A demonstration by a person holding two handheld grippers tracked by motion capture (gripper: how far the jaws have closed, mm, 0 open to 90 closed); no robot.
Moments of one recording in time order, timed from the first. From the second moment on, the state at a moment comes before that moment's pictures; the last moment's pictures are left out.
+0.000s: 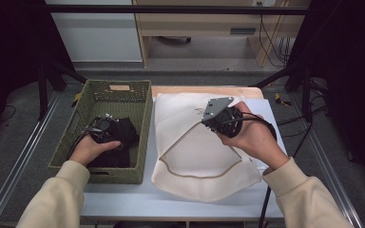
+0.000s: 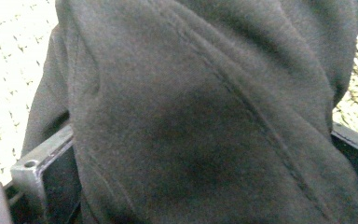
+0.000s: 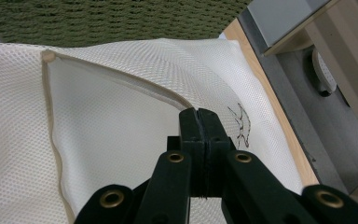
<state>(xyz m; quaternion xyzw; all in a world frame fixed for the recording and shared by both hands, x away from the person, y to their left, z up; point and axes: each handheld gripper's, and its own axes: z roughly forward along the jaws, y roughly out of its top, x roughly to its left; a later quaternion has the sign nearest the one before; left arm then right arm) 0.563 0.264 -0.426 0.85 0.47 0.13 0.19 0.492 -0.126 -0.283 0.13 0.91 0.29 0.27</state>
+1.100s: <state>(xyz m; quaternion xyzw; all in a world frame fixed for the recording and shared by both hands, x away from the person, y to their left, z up) 0.562 0.266 -0.421 0.85 0.48 0.14 0.17 0.492 -0.128 -0.282 0.13 0.91 0.29 0.27</state>
